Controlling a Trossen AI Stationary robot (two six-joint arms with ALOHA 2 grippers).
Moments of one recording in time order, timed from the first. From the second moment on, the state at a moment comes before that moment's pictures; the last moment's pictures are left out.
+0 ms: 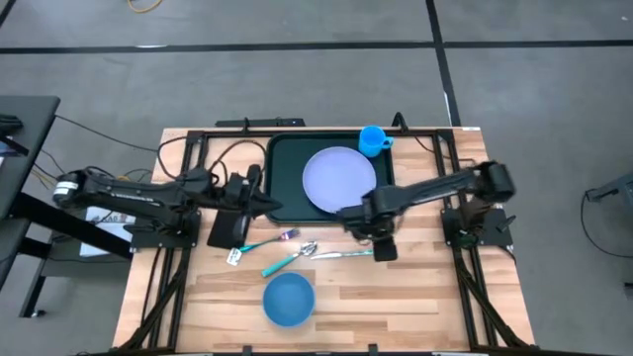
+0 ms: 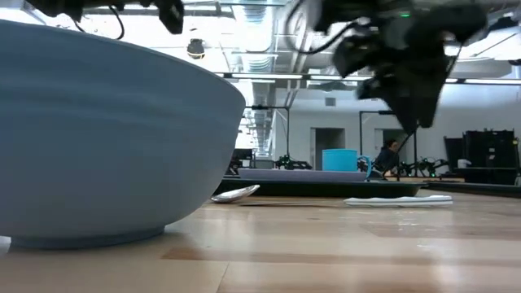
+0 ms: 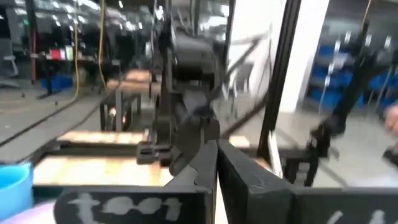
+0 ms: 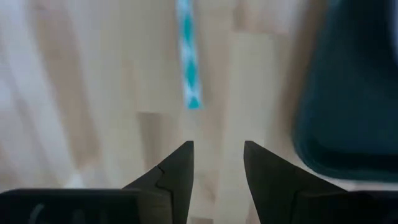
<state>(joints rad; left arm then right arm) 0.00 0.94 0.54 0.53 0.14 -0.12 0.14 1.73 1.31 -1.25 -0.10 0.05</state>
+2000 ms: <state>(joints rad) -0.52 1.38 0.99 -0.60 -0.10 -0.25 0.32 1.13 0.51 0.03 0.08 -0.08</state>
